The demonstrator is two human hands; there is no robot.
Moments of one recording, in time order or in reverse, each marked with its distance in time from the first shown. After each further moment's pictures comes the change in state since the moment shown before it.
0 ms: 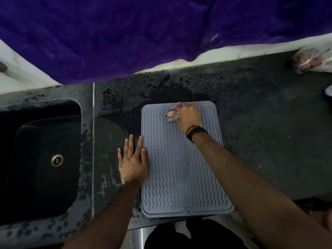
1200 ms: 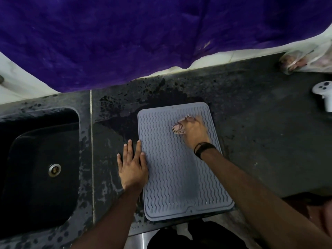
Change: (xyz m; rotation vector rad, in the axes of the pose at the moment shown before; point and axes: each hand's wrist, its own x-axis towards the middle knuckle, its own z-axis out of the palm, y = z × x) left_hand 0.001 -0.002 0.002 0.011 0.006 0.001; right_hand -0.052 0.020 -0.002 -0.041 -0.035 0.031
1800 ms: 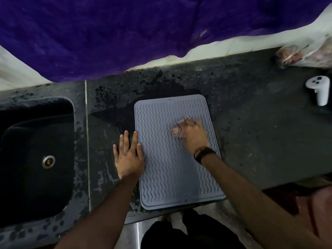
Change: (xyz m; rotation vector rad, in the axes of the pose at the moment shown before) left_hand -0.003 0.004 -0.005 -0.019 -0.019 -0.004; right_hand -0.045 0.003 0.008 -0.010 -0.061 0.007
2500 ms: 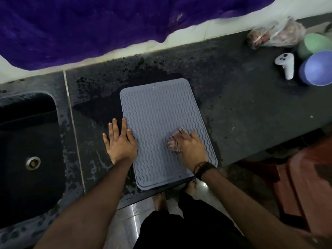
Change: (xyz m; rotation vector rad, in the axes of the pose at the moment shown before) left_hand 0.000 -0.002 0.005 -0.006 0.023 0.015; right_hand -0.123 -0.002 0.030 0.005 0.019 0.032
